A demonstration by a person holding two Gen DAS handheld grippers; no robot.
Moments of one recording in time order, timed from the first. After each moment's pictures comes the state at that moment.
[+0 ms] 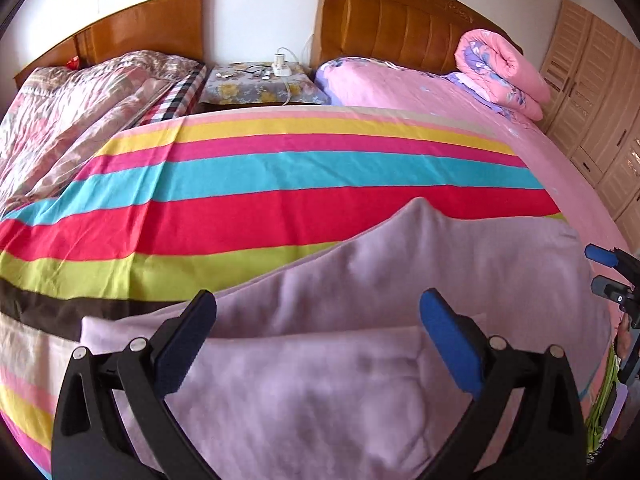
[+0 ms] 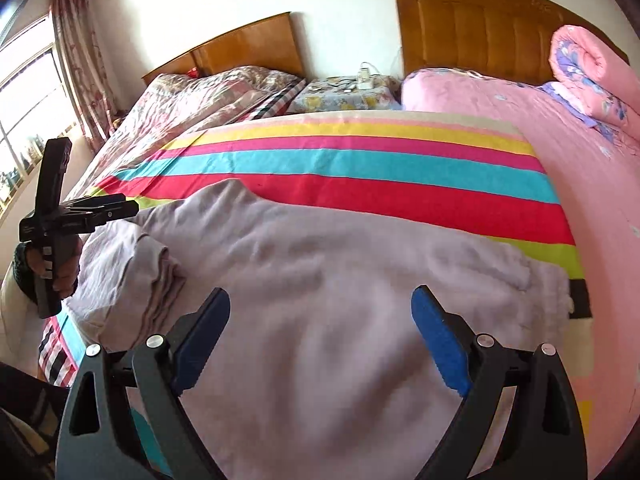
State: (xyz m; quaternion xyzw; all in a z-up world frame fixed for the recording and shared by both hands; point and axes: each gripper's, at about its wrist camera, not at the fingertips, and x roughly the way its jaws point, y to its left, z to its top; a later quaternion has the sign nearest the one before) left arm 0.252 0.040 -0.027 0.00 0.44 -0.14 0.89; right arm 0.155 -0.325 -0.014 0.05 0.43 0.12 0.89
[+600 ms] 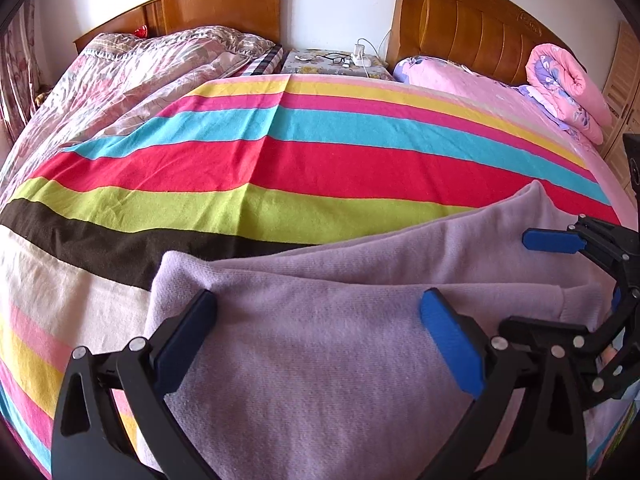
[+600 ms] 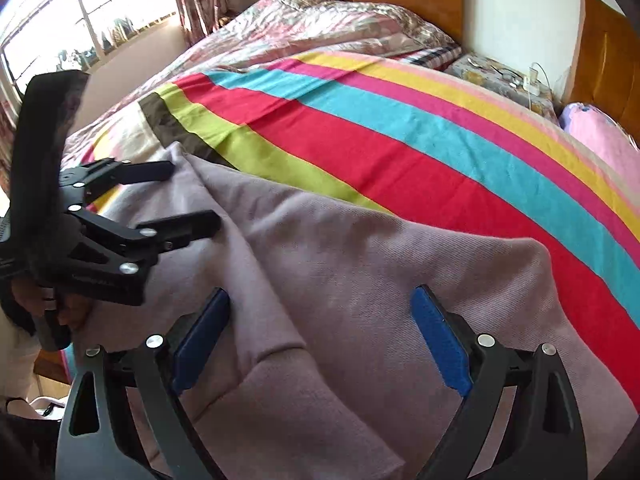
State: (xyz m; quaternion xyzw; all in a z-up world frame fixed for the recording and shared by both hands) left arm 0.254 0.105 -0.073 -0.01 0.45 -0.04 0.89; right arm 0.265 -0.116 -0.072 -0.06 0.47 0.29 0.83
